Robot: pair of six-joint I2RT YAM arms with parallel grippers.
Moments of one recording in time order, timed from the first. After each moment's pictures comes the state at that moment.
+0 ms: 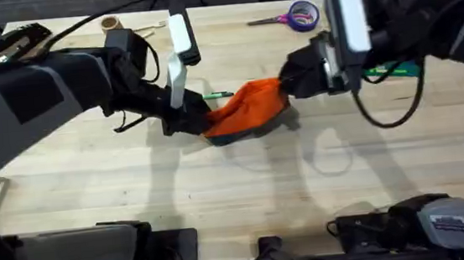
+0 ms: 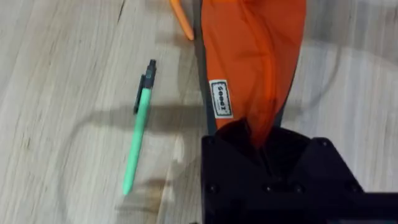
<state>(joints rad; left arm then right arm) -0.07 1.50 0.87 -0.75 0.76 1.16 0.21 1.41 1.02 -0.68 -0.73 -1.44</state>
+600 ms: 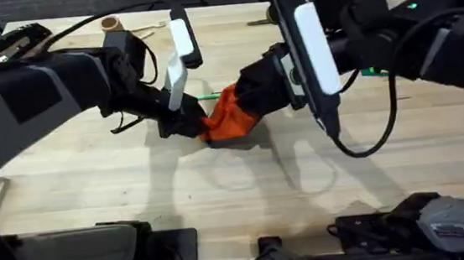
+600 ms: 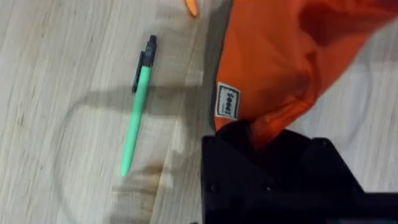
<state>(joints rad) -0.06 1.50 0.87 -0.78 0.69 1.16 0.50 1.41 1.04 -0.56 -0.75 -1.44</state>
